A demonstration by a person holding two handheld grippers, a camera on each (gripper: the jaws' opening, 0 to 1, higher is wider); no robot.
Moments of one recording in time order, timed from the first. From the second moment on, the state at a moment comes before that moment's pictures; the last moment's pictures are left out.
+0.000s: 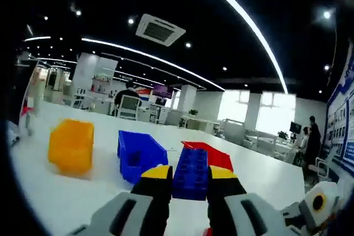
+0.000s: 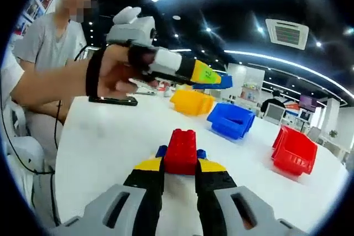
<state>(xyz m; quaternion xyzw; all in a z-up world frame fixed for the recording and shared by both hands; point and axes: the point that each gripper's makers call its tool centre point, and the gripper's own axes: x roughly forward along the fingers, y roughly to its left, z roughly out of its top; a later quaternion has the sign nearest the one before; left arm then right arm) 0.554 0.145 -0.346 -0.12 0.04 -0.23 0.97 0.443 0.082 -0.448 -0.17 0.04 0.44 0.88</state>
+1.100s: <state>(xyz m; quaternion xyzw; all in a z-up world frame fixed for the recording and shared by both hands) 0.617 0.170 -0.326 0.00 0.03 -0.22 0.97 0.441 0.087 -0.451 -0.16 0.06 0.43 0.89</state>
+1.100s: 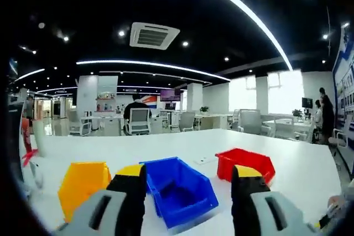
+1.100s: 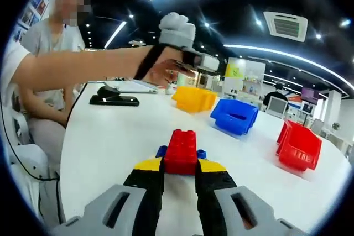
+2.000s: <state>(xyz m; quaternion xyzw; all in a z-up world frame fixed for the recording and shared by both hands) 0.423 0.212 -0.385 -0.05 0.02 -0.30 0.95 0.442 0.088 -0.450 -0.16 0.07 0.44 0.88</state>
